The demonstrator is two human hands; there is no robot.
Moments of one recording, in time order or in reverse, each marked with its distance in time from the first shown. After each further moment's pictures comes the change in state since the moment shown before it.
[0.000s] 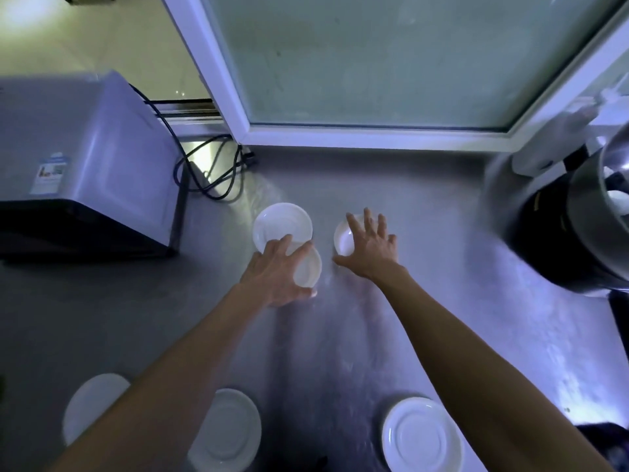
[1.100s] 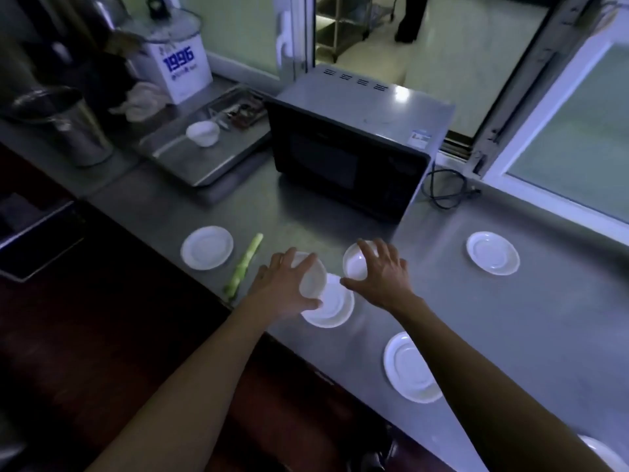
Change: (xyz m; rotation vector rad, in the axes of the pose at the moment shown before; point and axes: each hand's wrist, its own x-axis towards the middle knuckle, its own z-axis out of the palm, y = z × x) left_hand -0.409 -0.292 0.092 -0.318 0.308 -0.432; right_hand -0.245 -0.407 0.104 -0.135 0.139 -0.566
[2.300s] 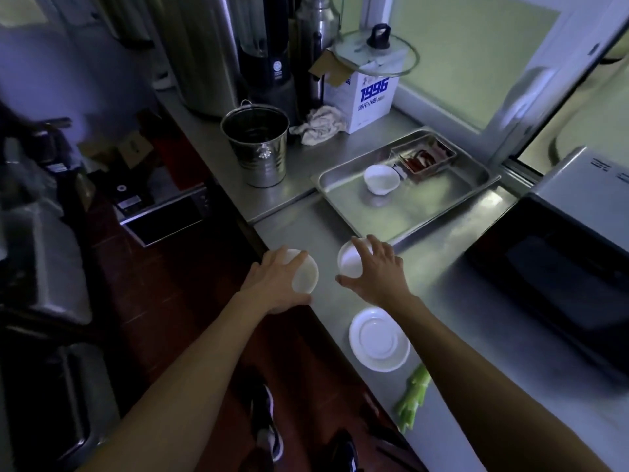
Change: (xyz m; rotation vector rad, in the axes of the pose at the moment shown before) left_hand 0.019 -0.449 -0.150 -0.096 0.071 -0.373; right_hand 0.256 -0.440 0.083 -0.064 -0.086 -0.380
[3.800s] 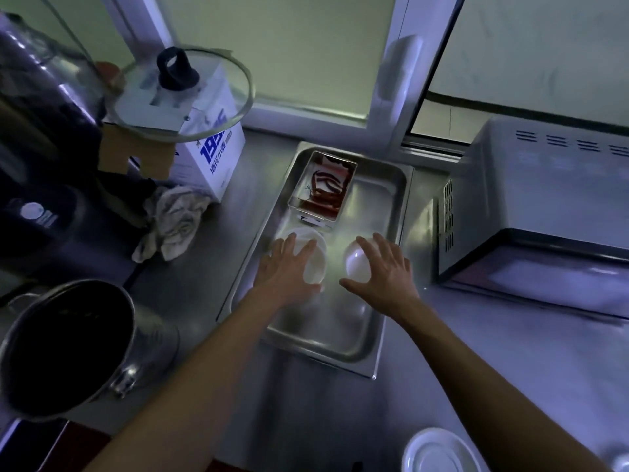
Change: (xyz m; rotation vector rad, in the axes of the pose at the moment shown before) left_hand 0.416 0.117 -0.071 0.256 -0.162 0.588; right_hand 0.217 0.136 -0.025 0.203 0.151 0.664
